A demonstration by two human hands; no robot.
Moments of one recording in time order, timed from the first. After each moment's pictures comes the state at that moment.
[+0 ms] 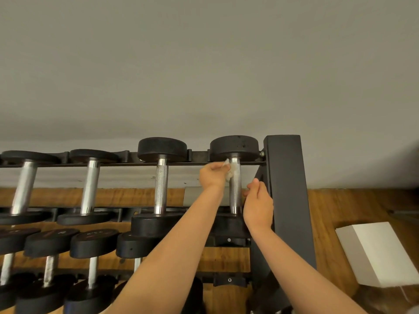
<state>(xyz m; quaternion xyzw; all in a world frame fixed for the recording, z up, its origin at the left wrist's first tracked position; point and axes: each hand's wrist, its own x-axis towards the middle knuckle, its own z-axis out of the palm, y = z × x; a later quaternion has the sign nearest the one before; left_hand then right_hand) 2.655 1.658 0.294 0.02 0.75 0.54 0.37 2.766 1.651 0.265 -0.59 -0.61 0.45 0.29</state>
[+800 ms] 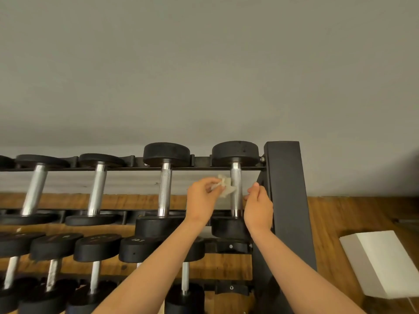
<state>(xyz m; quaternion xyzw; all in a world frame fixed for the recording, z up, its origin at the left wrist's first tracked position) 2.651 1.584 0.297 0.33 0.77 0.47 0.27 2.768 1.650 0.270 -0.59 -0.60 0.46 0.28</state>
